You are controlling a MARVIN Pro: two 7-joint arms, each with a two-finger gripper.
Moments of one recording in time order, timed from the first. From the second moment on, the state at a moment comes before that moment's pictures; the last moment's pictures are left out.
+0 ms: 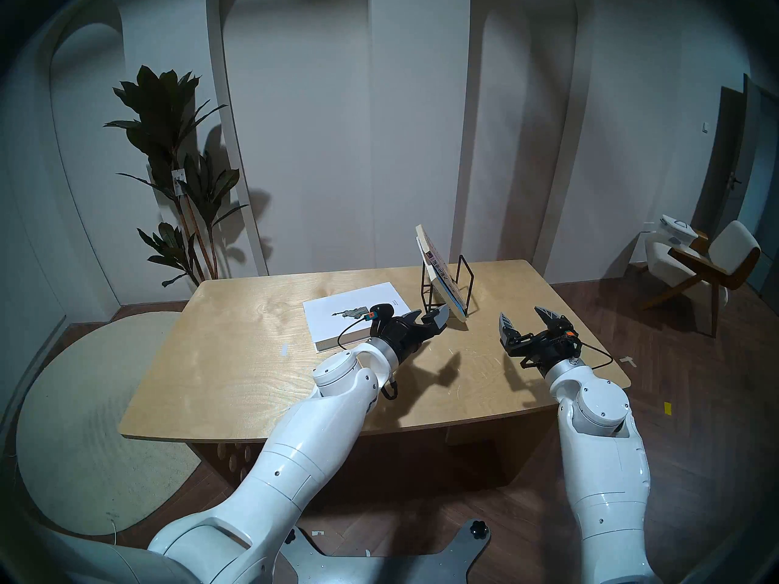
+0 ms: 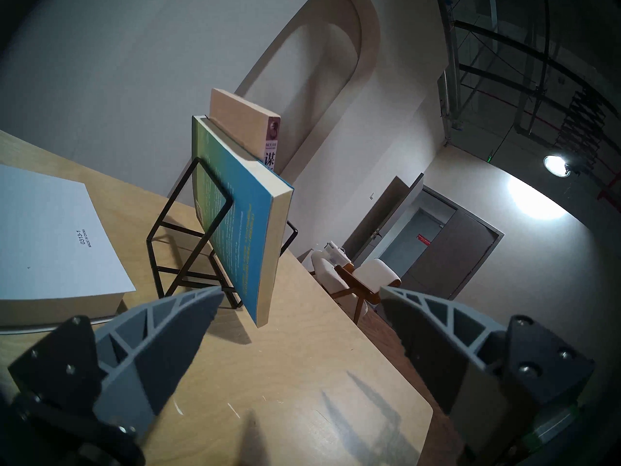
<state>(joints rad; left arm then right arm) 1.24 -1.70 -1.18 -1.15 -0.62 0.12 -0.28 -1.60 -1.35 1.85 -1.53 0.16 -0.05 0.42</state>
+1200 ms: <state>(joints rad) 1.06 -1.83 -1.07 -0.86 -0.28 -0.19 0.01 -1.59 -1.33 1.85 -1.51 0.16 -0.06 0.43</state>
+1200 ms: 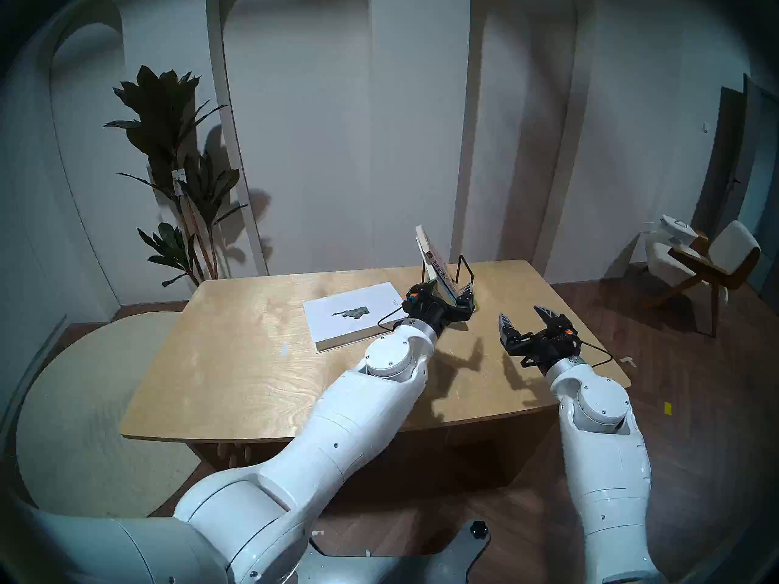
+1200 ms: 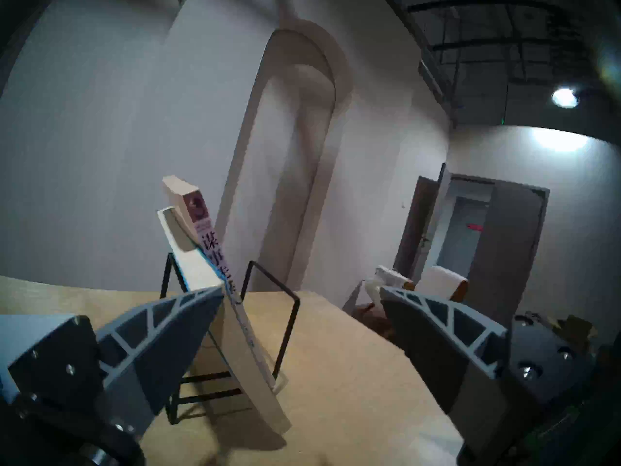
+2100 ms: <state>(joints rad) 1.06 -1.81 -1.15 -0.99 -0.30 -0.17 0.07 -1.59 -1.33 1.85 -1.51 0.16 -0.06 0.43</state>
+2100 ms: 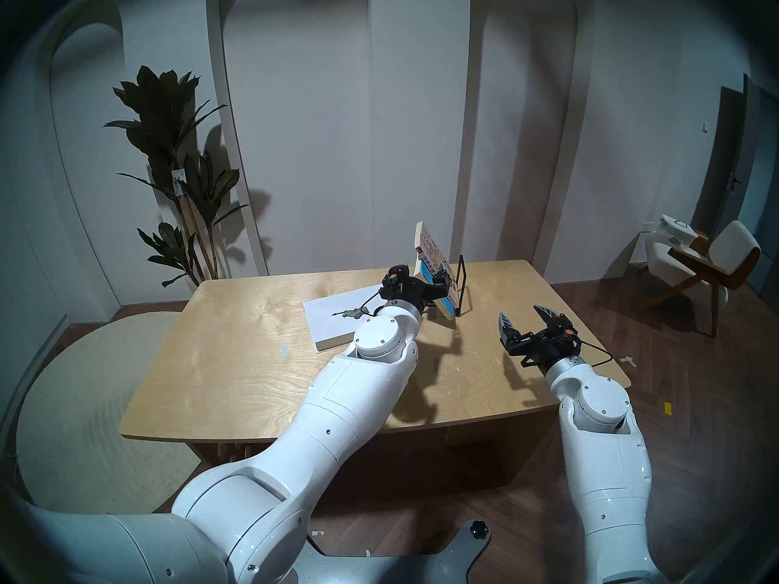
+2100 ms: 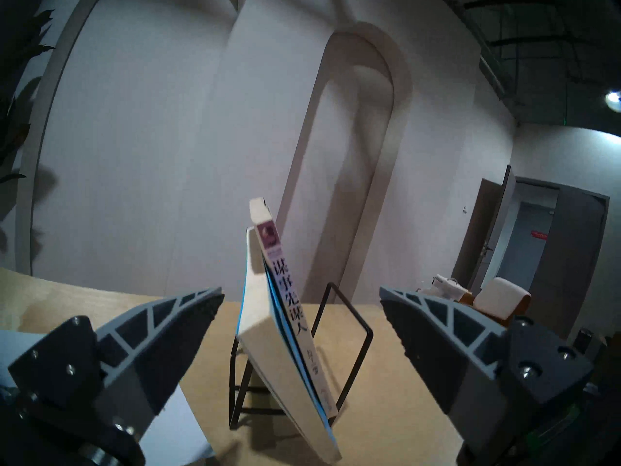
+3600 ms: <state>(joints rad) 0.94 -1.82 -1.20 -0.67 -0.39 -0.09 -0.10 -1.59 -1.33 1.85 -1.51 0.16 -0.06 0.43</state>
